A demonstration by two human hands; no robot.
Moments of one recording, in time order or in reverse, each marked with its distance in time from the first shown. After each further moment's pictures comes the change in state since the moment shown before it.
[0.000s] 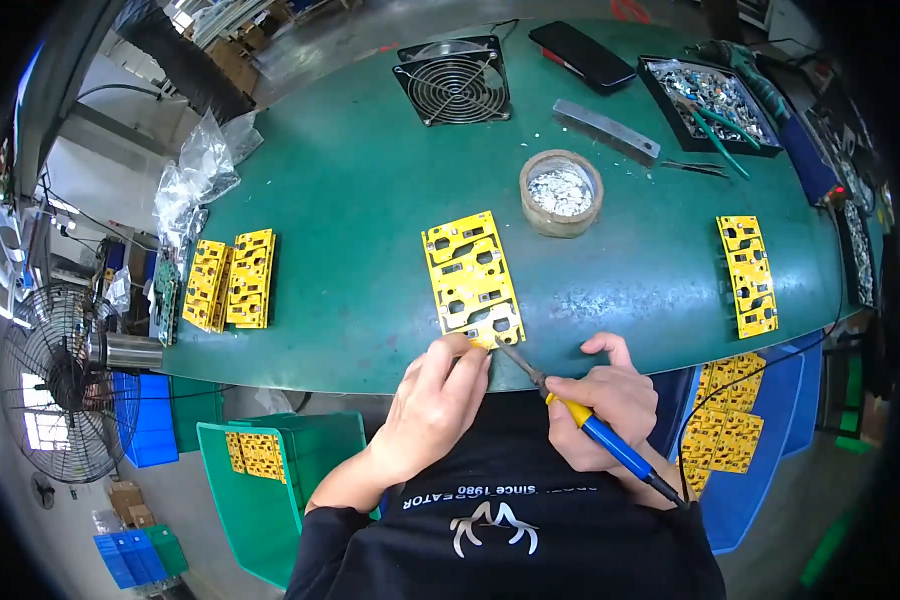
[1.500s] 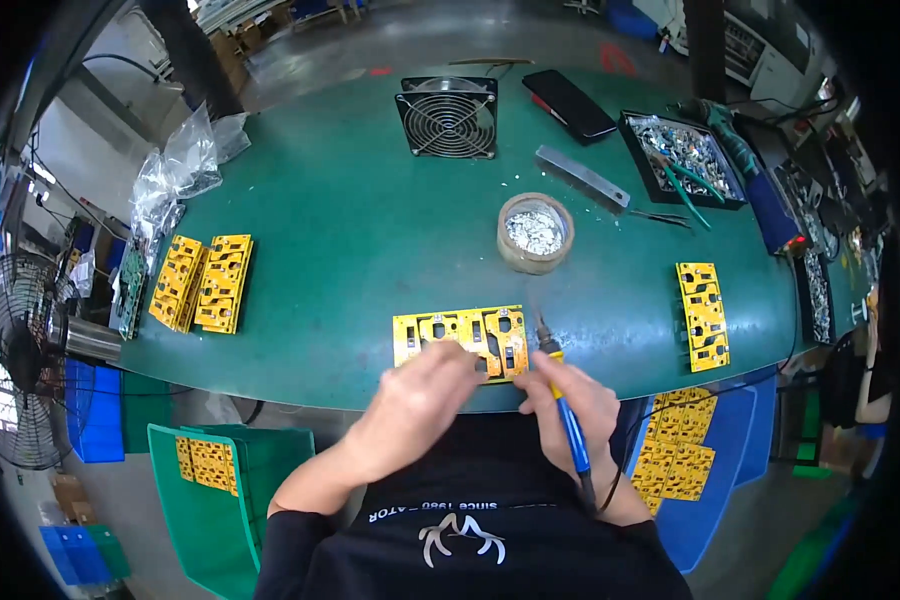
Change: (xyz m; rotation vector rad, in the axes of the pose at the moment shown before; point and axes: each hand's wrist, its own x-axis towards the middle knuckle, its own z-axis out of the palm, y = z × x) left_hand 0.023 -0.003 0.001 -0.267 -0.005 -0.003; right_hand 0.002 0.007 0.002 -0.049 0.009 0.166
